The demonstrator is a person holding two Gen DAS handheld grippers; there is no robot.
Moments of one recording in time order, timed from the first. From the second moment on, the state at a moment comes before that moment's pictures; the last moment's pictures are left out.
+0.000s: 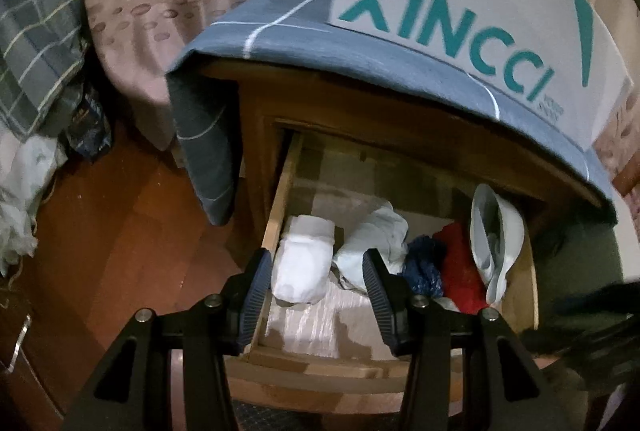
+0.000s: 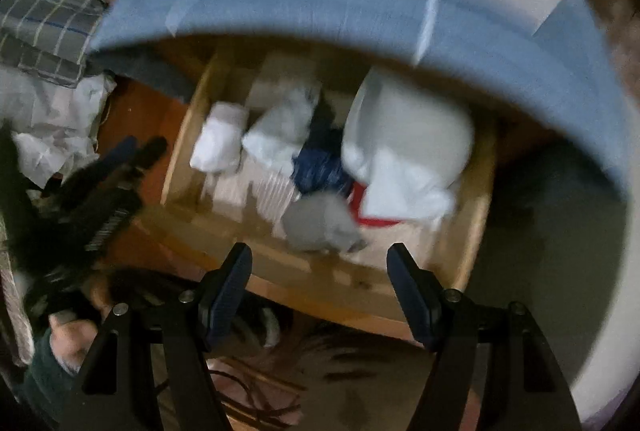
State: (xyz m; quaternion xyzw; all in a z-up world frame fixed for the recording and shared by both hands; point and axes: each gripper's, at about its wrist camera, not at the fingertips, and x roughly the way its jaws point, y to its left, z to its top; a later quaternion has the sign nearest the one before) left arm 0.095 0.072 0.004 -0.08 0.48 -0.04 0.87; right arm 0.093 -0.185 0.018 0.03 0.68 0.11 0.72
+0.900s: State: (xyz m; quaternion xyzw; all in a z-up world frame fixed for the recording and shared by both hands) left arm 0.126 0.083 -0.010 -0.07 0.54 -0.07 0.84; right arm 0.141 -0.145 -0.139 0.01 0.80 0.05 0.59
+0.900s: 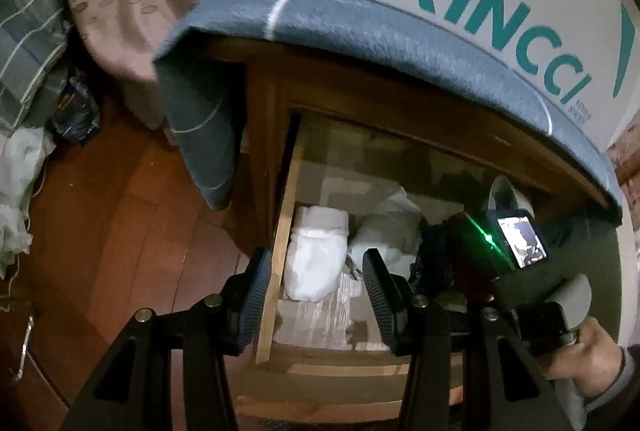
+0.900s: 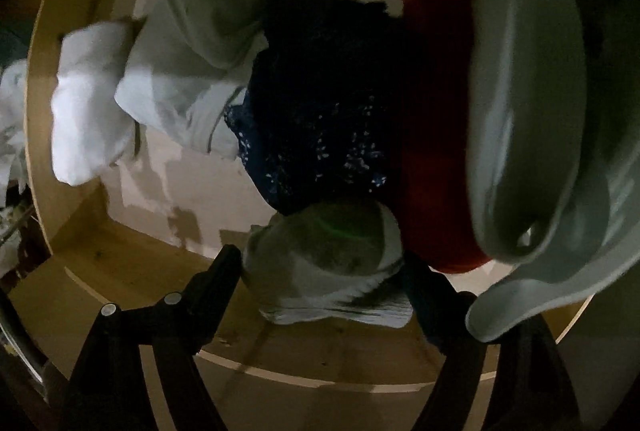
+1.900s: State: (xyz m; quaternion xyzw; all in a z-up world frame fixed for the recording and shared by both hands) left arm 0.169 0.044 -0.082 -0.06 0.66 -0.07 0.75; right arm 0.073 -0.220 -0.056 0.10 0.65 0.15 0.74
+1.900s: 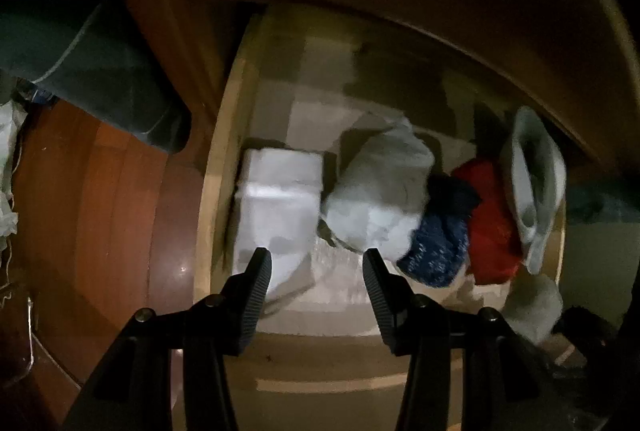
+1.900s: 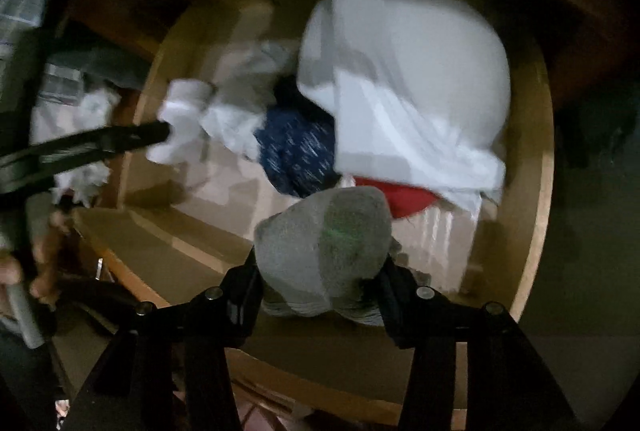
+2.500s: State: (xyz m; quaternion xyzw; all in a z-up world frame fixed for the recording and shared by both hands) left arm 0.170 0.011 -0.091 -0.05 0.68 -0.14 0.72; right arm 0.080 -0.212 -0.066 0.11 0.66 0.16 0.73
